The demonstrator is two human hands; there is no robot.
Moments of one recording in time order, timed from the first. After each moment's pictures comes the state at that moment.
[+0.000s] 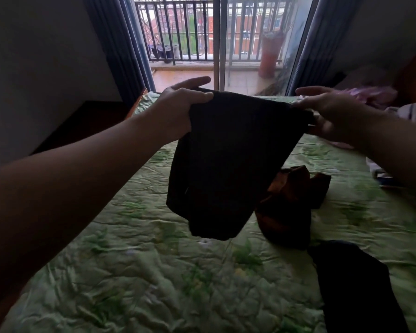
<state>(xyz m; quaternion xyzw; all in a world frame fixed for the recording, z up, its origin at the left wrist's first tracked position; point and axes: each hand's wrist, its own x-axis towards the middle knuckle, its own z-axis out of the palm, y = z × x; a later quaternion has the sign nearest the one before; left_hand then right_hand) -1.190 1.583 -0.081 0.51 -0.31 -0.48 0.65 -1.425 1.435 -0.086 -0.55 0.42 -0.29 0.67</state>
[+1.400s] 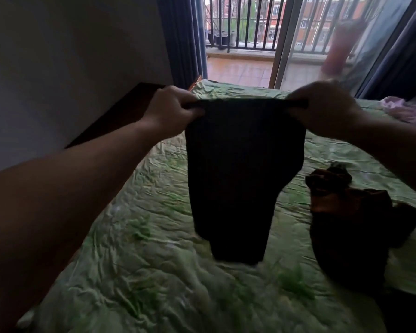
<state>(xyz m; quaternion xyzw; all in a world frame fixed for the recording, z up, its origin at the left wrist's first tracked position) -1.015 1.641 -0.139 0.81 -0.48 -0.01 0.34 -1.235 1.439 -0.125 -0.96 0.18 -0.20 0.08</state>
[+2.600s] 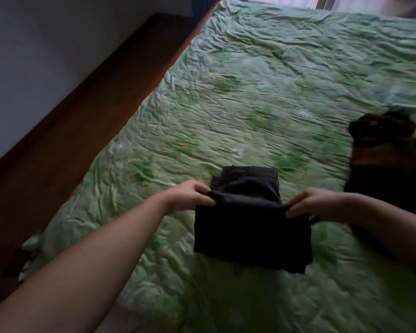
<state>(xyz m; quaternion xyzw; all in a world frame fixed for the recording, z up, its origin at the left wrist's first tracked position) -1.107 1.740 -0.451 0.73 -0.20 -0.54 0.35 -1.310 1.507 -0.428 -0.69 0.34 0.32 0.56</state>
